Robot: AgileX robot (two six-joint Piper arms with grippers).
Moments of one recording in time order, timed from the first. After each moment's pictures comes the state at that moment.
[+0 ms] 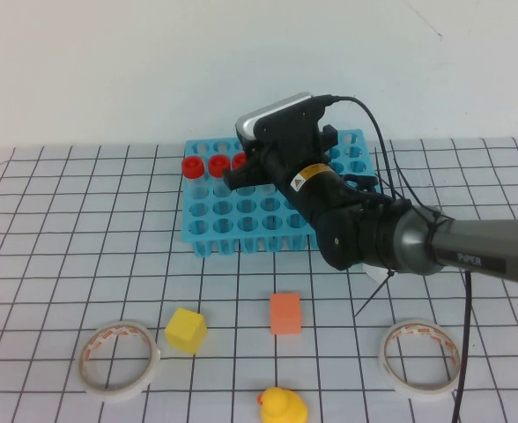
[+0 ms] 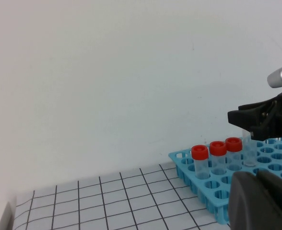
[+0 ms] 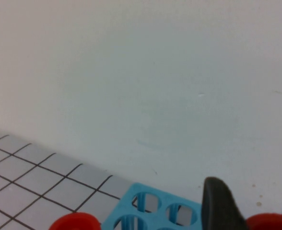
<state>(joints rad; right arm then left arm) 0.62 2.30 -1.59 0.27 -0.60 -0.27 -0.57 0.06 -0.15 -1.76 -0.33 1.80</state>
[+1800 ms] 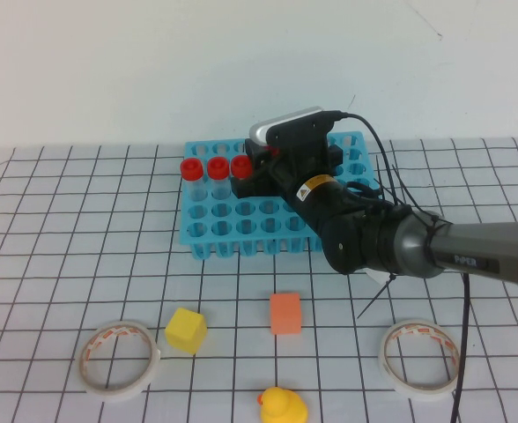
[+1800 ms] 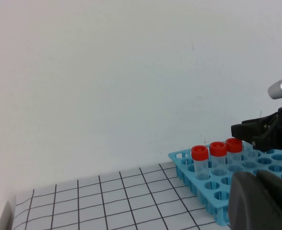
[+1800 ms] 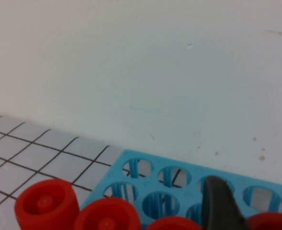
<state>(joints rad) 0.61 2.34 -1.59 0.27 -0.57 -0.17 -0.57 0.06 -0.15 -1.76 -0.33 1.80</state>
